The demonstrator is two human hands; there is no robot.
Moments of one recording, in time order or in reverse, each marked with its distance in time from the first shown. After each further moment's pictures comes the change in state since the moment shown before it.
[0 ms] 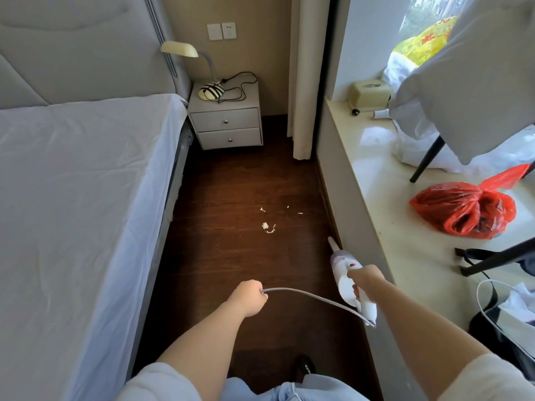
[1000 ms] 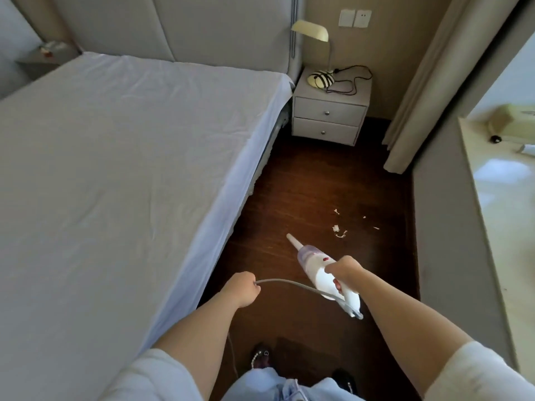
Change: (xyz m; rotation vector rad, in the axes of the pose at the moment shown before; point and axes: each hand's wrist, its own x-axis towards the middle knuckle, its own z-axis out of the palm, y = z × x) left_hand -0.044 -0.221 -0.072 -0.167 0.071 -0.229; right_hand -0.106 -0.126 0.232 -0.491 -0.247 -0.219
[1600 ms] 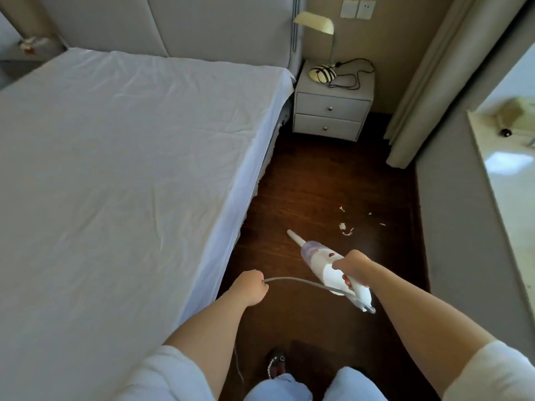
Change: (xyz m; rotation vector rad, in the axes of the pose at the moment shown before) left_hand 0.037 -0.054 -0.040 0.006 -0.042 0.051; right_hand 0.007 -0.064 0.037 -0.052 0.005 0.035
